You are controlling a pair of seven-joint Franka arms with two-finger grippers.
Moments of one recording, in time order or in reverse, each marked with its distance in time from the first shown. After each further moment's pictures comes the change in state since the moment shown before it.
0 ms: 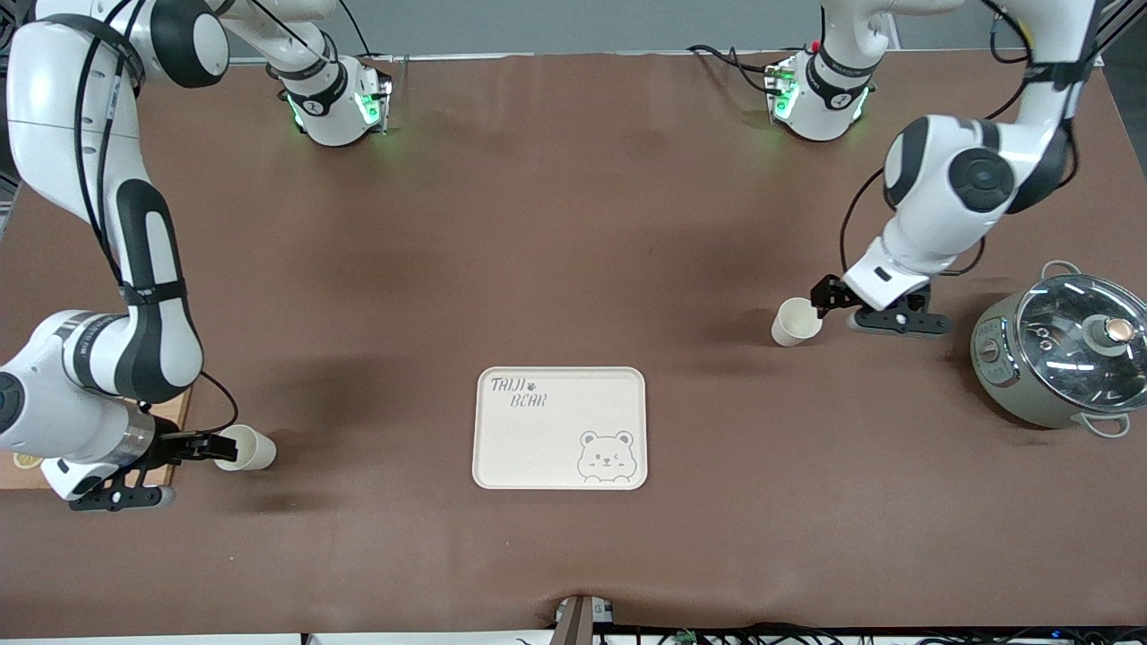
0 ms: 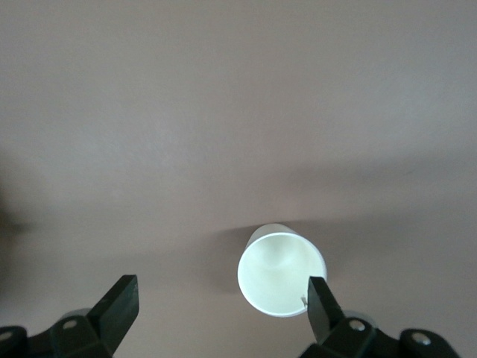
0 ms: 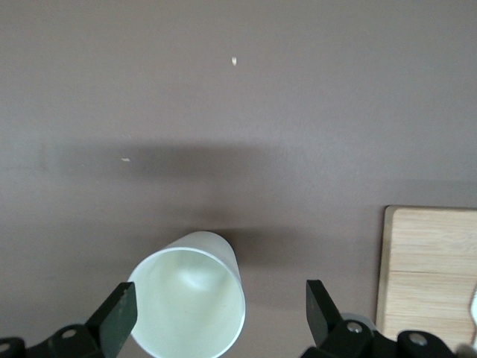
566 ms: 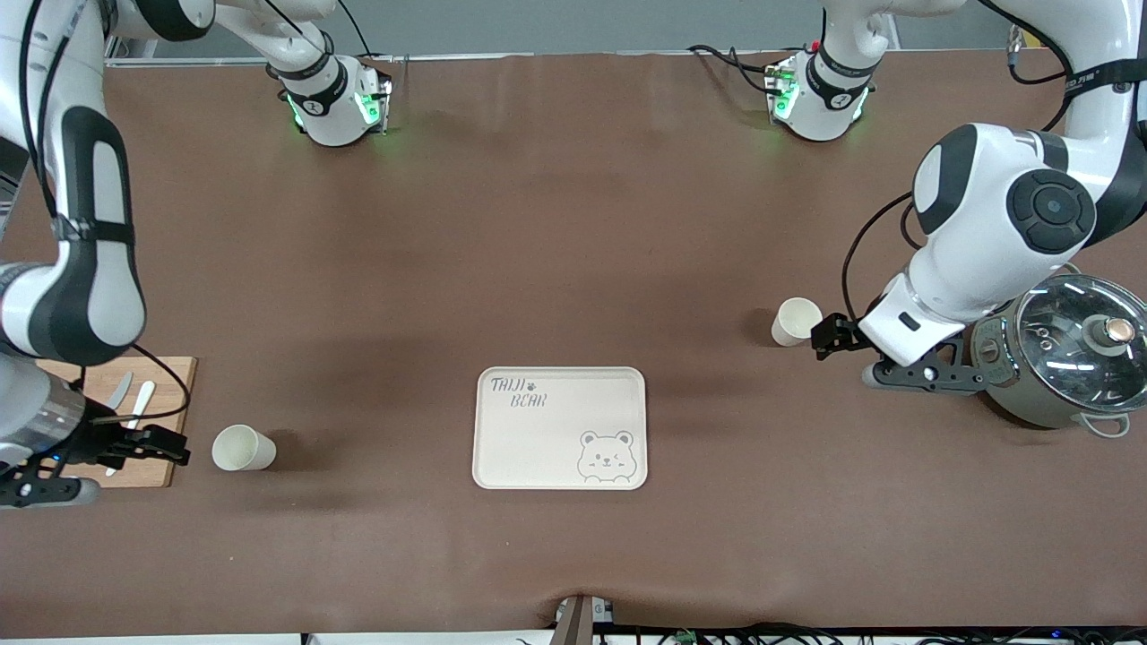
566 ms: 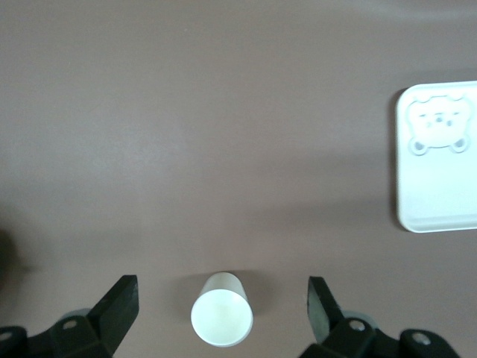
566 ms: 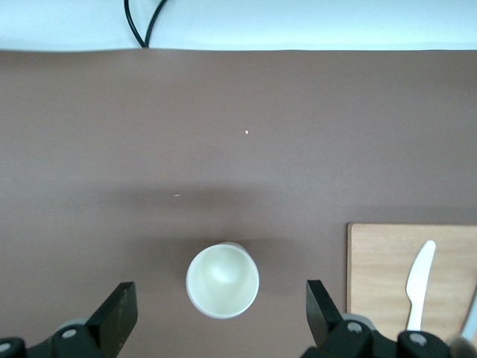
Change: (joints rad) left arm -0.055 0.223 -0.014 0.555 -0.018 -0.341 -0.093; right arm 0.011 -0.186 0.005 0.014 0.001 -0.097 0.067
